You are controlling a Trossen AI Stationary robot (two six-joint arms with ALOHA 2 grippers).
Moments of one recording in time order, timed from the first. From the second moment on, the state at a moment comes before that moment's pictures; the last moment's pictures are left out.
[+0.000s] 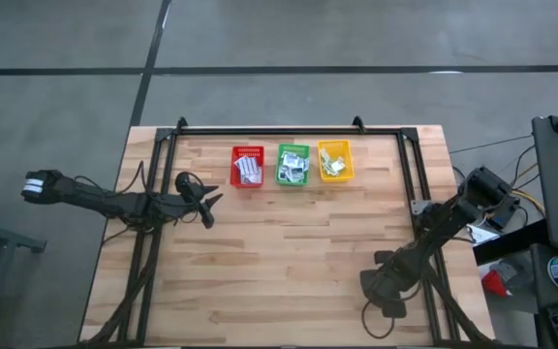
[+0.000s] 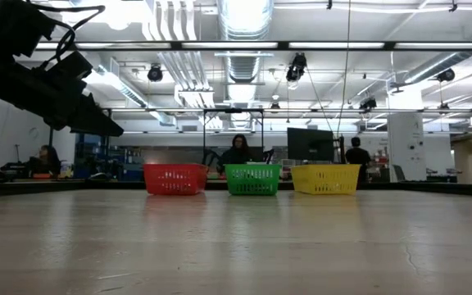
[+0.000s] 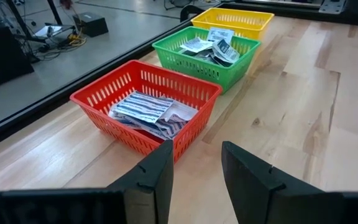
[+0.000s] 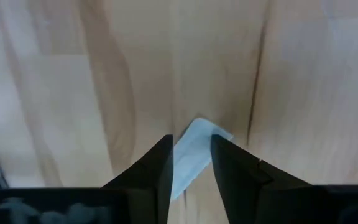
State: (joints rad) left arm -0.12 0.61 0.11 0.09 -0.68 -0.26; right arm 0.77 1.59 0.79 -0.64 -0.22 0.85
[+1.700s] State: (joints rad) left arm -0.12 0.61 0.11 0.09 -0.67 -0.26; right arm 0.62 1.61 0.79 -0.67 0.07 0.88
